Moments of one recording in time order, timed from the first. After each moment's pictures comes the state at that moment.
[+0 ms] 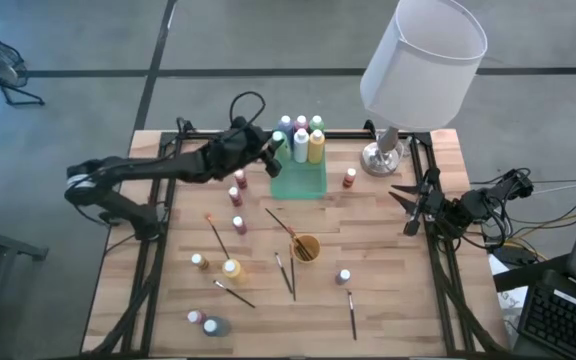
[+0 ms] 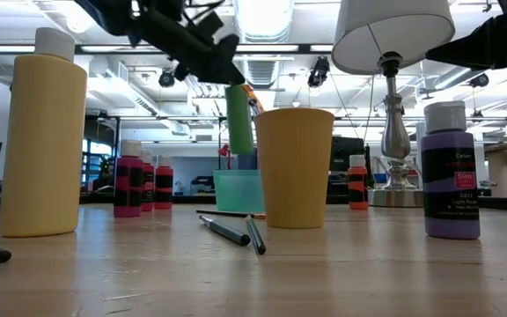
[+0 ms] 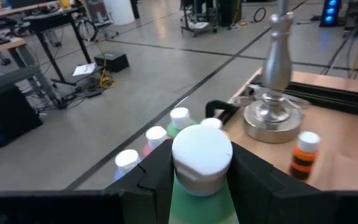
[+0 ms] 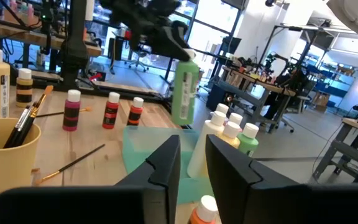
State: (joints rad) left arm 0.33 1.39 0.97 0.23 -0.38 0.05; right arm 0.50 0.03 0.22 -0.19 0.92 -0.26
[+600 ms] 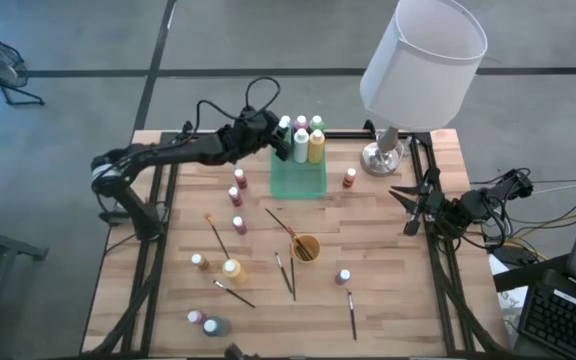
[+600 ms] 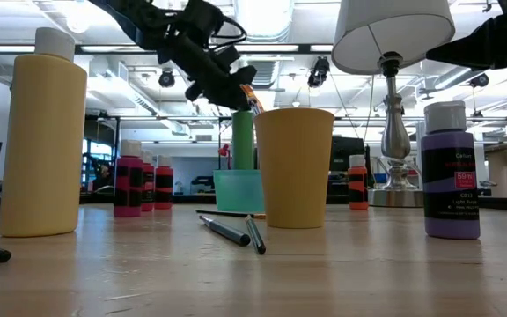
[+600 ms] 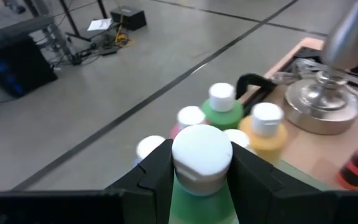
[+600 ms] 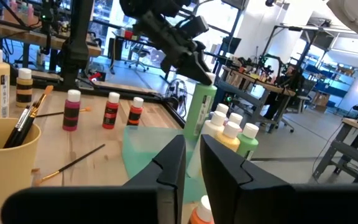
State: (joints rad) left arm 0.45 1.58 1.16 0.08 -0.36 -0.04; right arm 0.50 0.03 0.22 -0.19 0.92 -0.26
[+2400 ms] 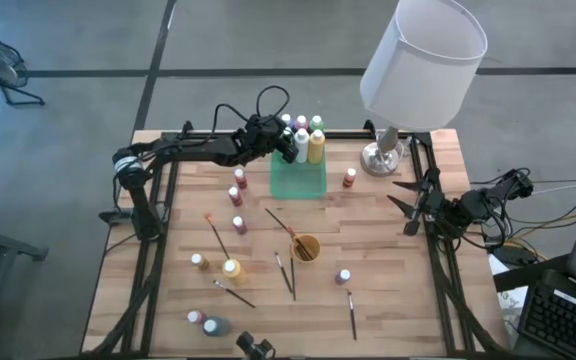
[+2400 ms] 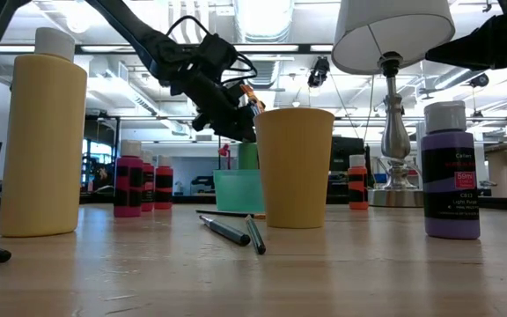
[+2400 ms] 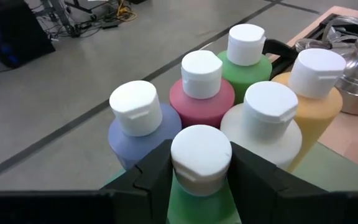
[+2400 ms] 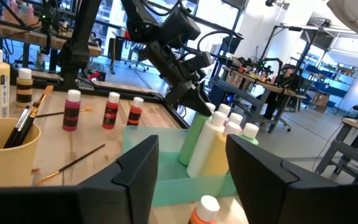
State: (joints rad) left arm 0.49 1.76 1.16 0.17 -0.34 -0.10; right arm 0.50 0.03 0.22 -0.19 0.92 -0.26
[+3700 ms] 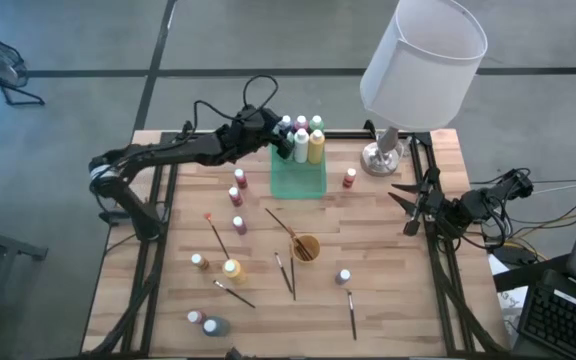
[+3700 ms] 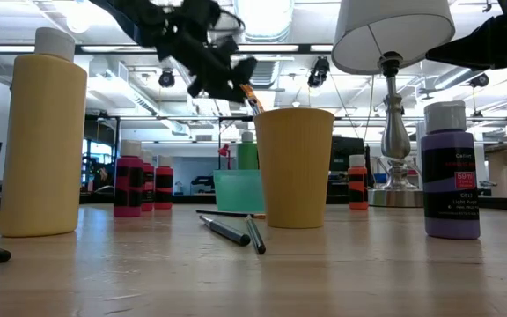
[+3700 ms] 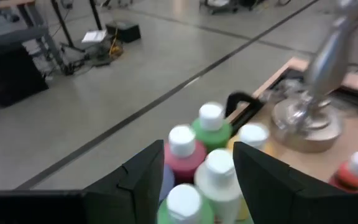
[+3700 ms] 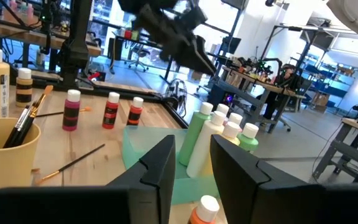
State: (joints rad) left arm 0.44 1.56 1.16 0.12 -0.33 -0.05; right arm 0.50 0.03 0.22 -0.19 0.92 -0.26
